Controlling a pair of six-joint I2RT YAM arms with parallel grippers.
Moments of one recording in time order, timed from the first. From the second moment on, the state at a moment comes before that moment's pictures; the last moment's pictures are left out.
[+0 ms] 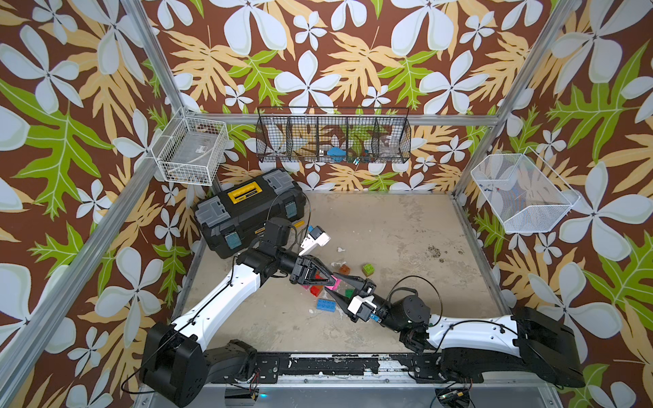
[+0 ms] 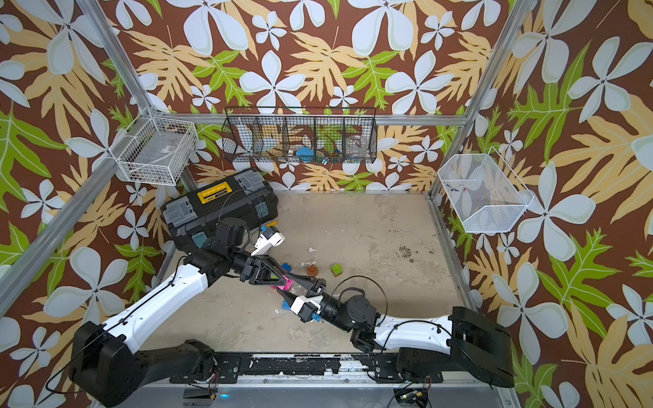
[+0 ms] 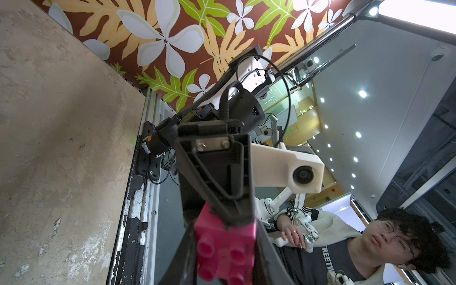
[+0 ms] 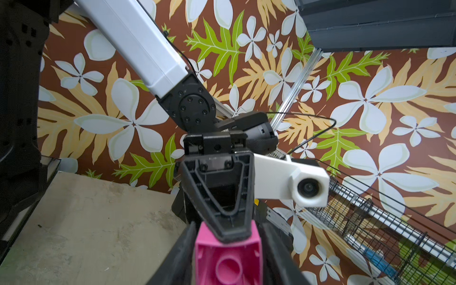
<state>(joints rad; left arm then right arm) -0.43 1.23 0.94 -0.34 1.54 -0.30 1.18 1.23 0.42 1.10 0.07 -0.62</state>
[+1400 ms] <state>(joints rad) -1.06 1.61 0.83 -0.33 -0.02 0.33 0.55 1.02 0.51 -0.14 0.11 0.45</state>
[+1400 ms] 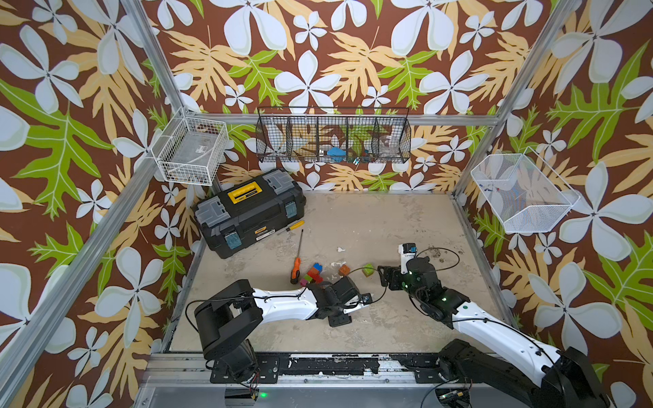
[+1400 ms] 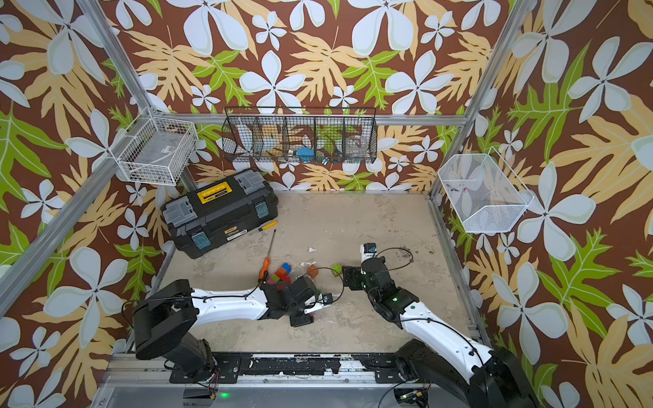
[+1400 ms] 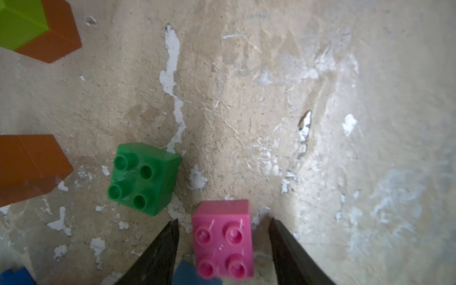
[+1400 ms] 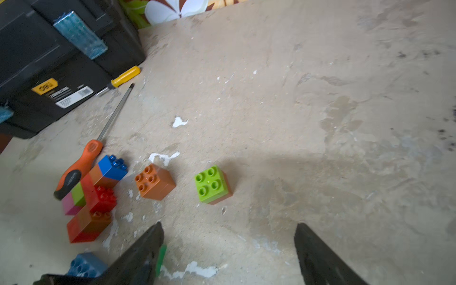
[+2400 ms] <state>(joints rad) 0.04 1.27 0.64 -0.17 0.24 0.21 1.04 1.70 1.00 -0.54 -0.03 0.50</state>
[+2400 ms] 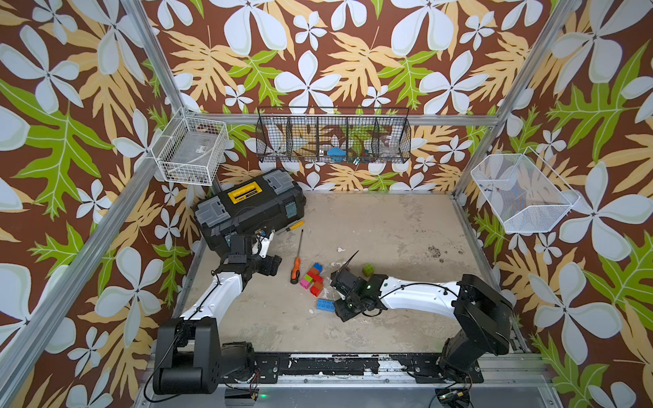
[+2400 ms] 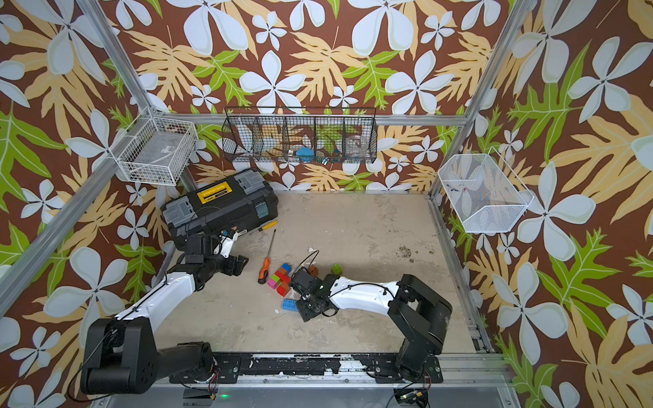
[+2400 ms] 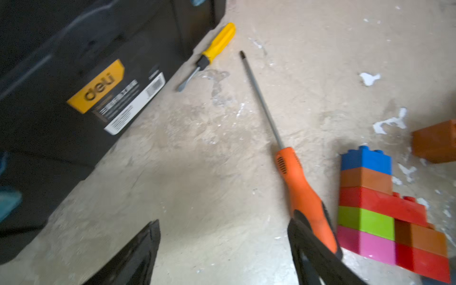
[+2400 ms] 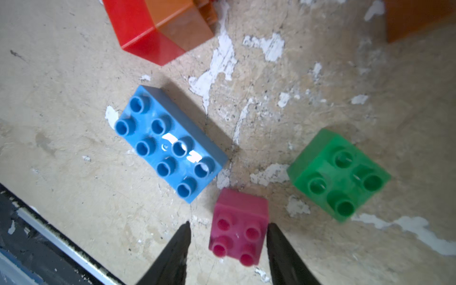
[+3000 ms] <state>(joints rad) 0.07 1.28 0.54 0.06 0.21 0.17 1.05 1.72 1.02 -0.61 0.07 0.54</state>
